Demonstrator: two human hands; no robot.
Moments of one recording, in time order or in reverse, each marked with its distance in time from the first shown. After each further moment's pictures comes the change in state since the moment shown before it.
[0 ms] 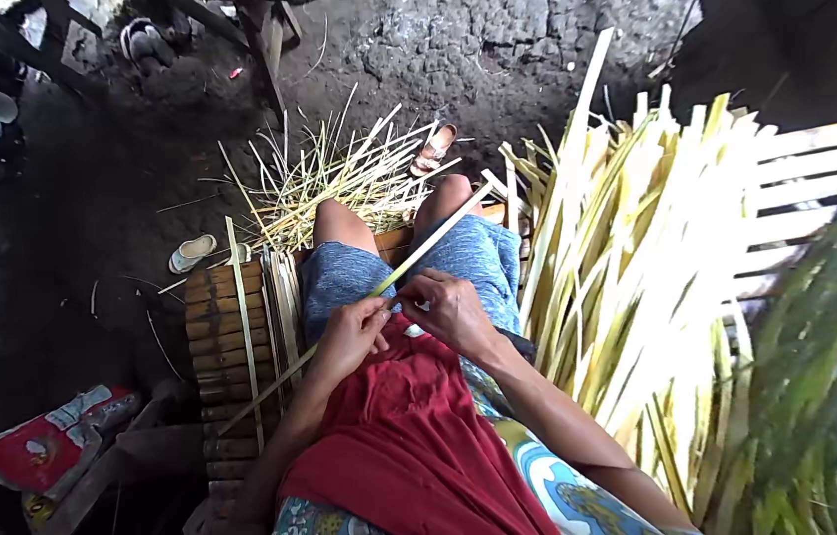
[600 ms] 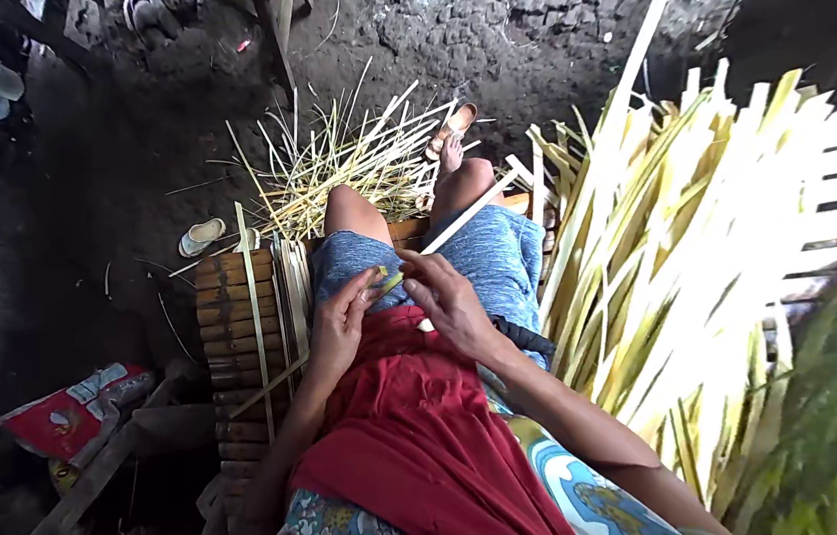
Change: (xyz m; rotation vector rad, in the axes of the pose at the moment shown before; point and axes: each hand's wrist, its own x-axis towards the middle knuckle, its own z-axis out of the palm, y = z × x) left_hand -0.002 -0.032 -0.008 -0.106 0.344 0.395; right_hand 0.006 -0.017 0.003 0.364 -0.137 0.155
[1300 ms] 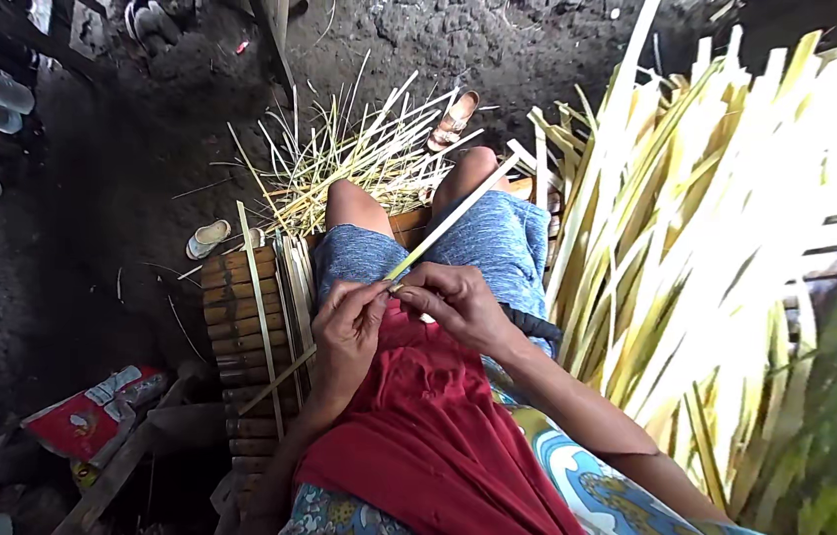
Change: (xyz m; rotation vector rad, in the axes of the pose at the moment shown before) left_hand -0.015 0.017 0.013 0.125 0.280 0.367; right_hand 0.000 -0.012 -0.003 0.338 0.046 -0.275
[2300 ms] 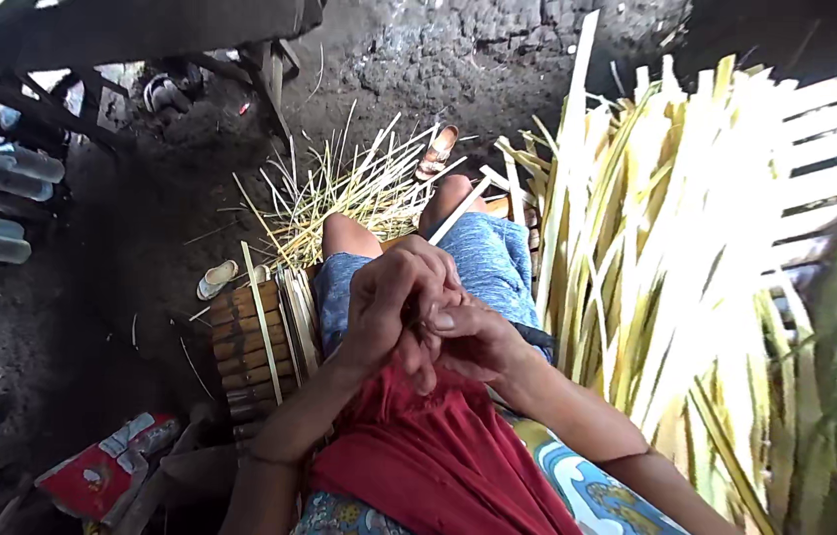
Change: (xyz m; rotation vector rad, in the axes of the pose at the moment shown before) left_hand 0.076 0.058 0.027 -0.968 -0.434 0.035; right_hand 0.006 -0.057 0.001 1.281 -0.235 0.185
